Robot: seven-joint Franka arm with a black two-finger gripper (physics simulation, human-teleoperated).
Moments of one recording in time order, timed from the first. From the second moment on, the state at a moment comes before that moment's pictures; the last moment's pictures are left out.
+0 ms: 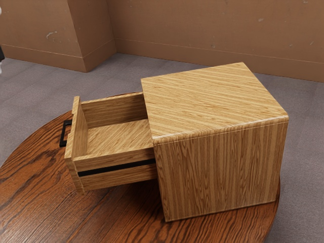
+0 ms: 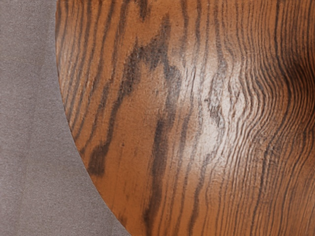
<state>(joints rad) -0.89 -0.22 1.24 -1.47 0.30 1.37 0.22</state>
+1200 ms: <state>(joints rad) -0.60 -0.29 0.77 -1.84 0.28 1.39 0.28</state>
